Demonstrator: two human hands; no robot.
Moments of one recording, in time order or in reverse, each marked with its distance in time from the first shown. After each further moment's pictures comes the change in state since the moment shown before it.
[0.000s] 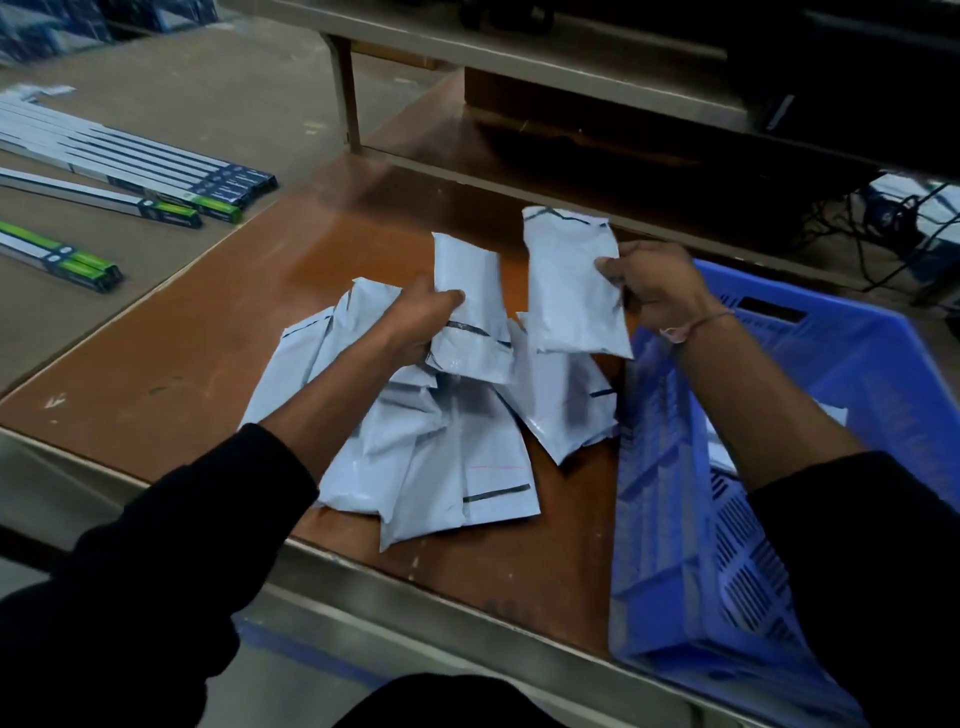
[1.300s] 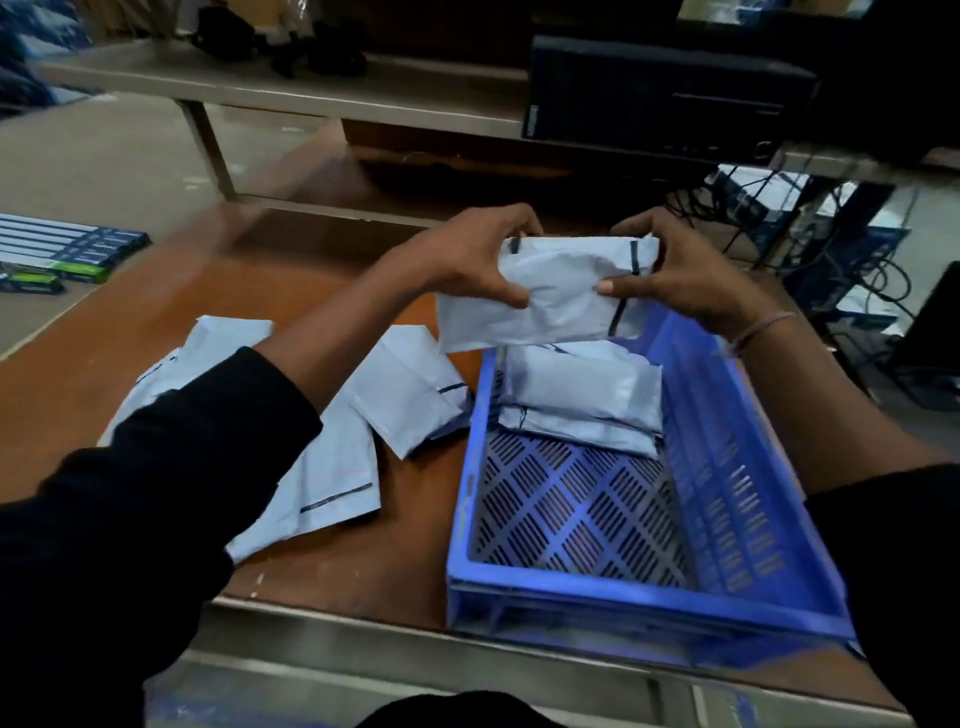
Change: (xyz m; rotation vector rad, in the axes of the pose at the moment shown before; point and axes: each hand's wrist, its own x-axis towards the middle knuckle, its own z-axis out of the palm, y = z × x) left_hand -0.064 0.149 0.204 0.888 -0.396 0.942; right_hand -0.070 0.001 -0.277 -0.397 -0.055 -0.401
